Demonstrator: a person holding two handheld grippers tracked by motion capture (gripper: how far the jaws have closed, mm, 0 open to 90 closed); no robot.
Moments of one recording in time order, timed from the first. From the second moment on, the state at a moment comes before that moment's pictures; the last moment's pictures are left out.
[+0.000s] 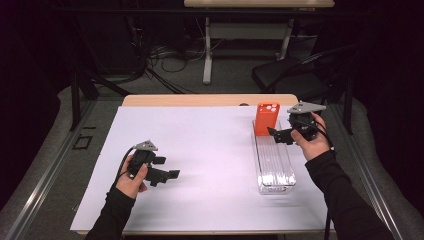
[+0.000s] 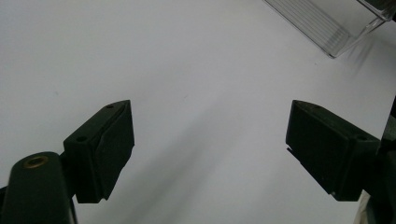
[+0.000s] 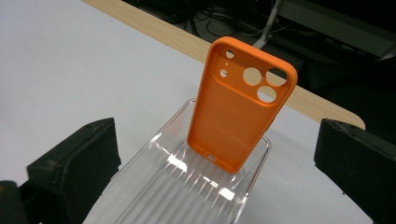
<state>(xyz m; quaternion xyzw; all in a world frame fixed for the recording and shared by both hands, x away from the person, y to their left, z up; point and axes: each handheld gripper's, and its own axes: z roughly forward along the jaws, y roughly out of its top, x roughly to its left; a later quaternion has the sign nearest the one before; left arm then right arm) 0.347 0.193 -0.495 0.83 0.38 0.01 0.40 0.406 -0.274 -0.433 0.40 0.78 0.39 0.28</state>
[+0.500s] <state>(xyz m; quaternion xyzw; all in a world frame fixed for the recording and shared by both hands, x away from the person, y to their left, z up) 0.344 0.196 -0.492 0.83 0.38 0.01 0.41 0.393 -0.259 -0.435 0.38 0.79 0.39 0.26</state>
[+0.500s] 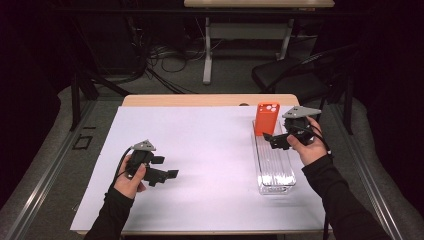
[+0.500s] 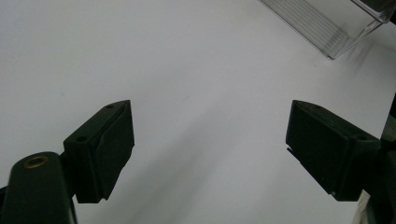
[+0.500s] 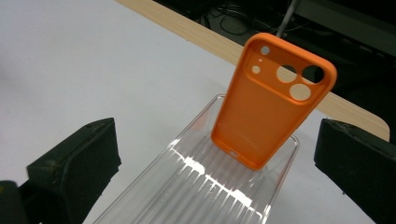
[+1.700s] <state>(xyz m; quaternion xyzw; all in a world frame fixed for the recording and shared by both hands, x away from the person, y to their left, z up) 0.334 0.204 -0.479 0.83 0.36 0.03 0.42 0.331 -0.179 -0.461 0.31 0.82 0.43 0.23</state>
